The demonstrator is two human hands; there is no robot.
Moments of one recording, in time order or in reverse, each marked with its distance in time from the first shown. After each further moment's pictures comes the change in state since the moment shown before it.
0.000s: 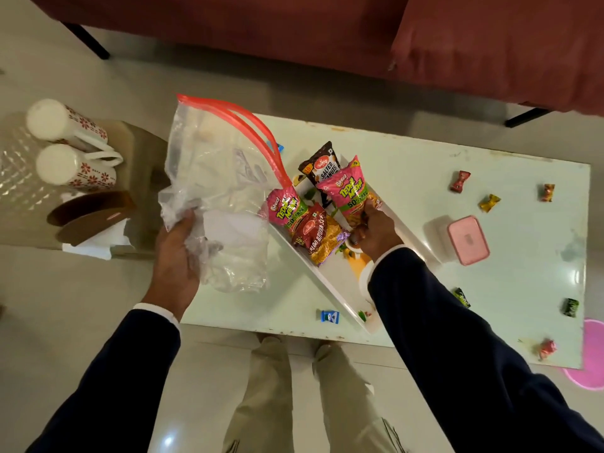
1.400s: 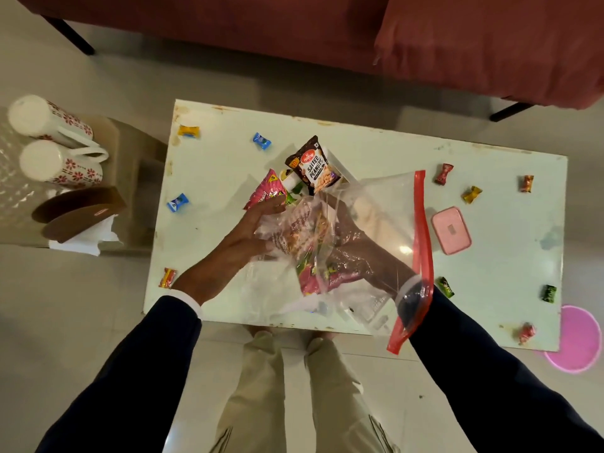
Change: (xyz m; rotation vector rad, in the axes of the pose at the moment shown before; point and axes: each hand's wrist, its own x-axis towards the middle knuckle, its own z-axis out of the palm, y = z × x) left_hand -0.038 -0.009 0.067 0.523 -0.701 0.021; right_hand -0.103 0.011 -0.034 -0.594 -0.801 -0.444
